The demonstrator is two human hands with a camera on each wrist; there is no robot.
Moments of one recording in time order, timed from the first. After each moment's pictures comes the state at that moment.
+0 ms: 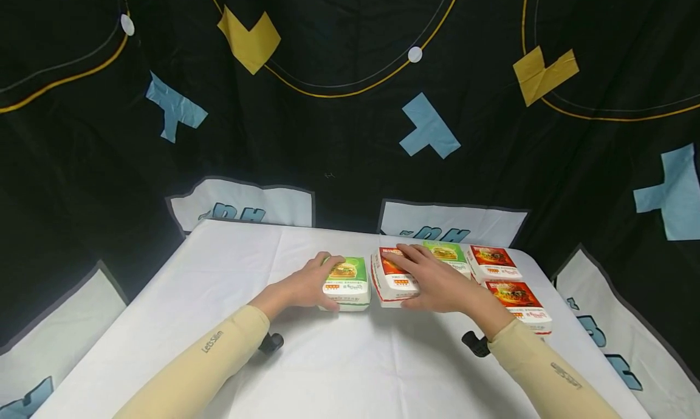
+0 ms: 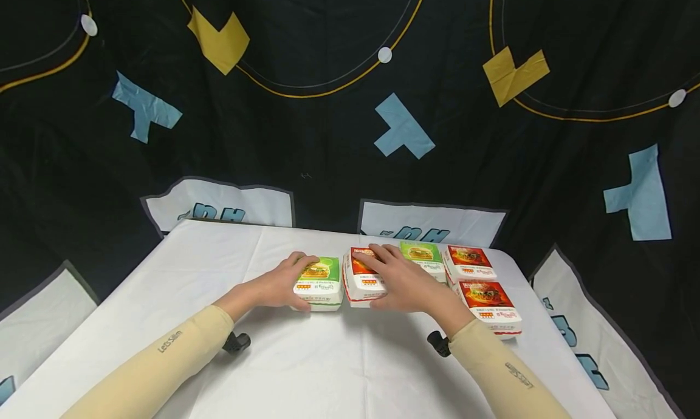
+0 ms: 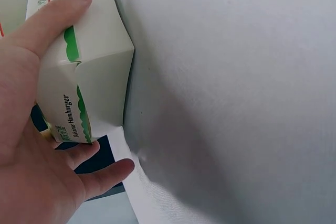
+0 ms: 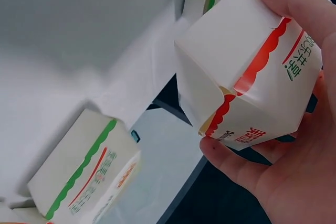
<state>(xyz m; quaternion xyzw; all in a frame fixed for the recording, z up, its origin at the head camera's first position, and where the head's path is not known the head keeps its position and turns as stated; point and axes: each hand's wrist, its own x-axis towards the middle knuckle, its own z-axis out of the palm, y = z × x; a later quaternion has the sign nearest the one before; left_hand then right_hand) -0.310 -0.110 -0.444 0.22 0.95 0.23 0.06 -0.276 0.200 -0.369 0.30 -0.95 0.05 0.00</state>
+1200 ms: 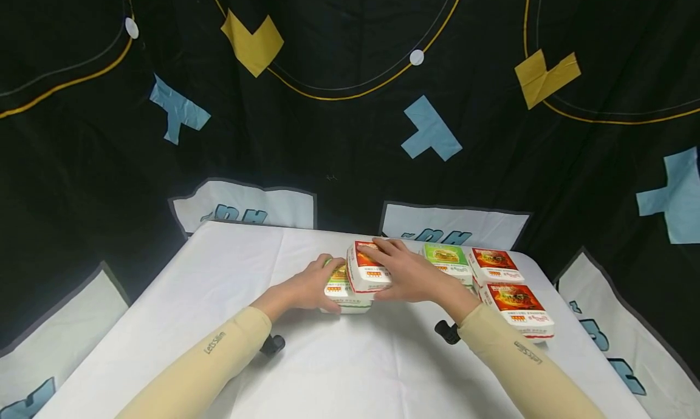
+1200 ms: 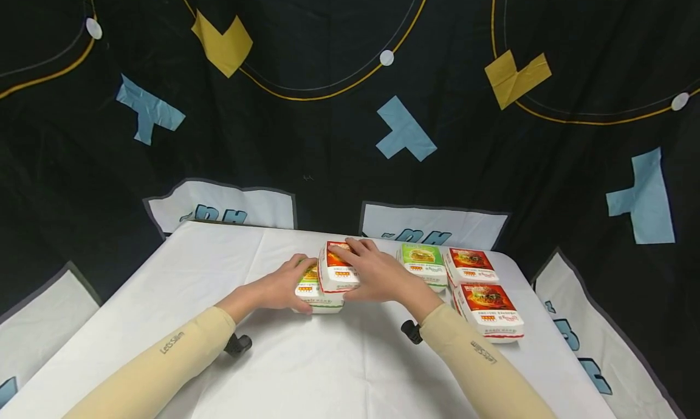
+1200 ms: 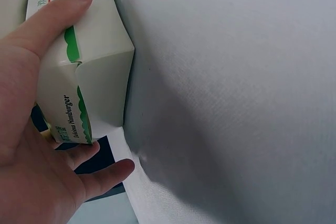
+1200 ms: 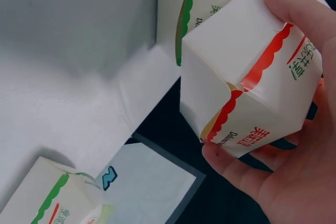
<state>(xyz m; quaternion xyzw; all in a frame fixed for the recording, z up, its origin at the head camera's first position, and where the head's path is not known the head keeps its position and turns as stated) -0.311 -0.110 -0.444 0.23 0.94 0.24 0.06 -0.299 0.152 -0.369 0.34 -0.94 0.06 0.02</state>
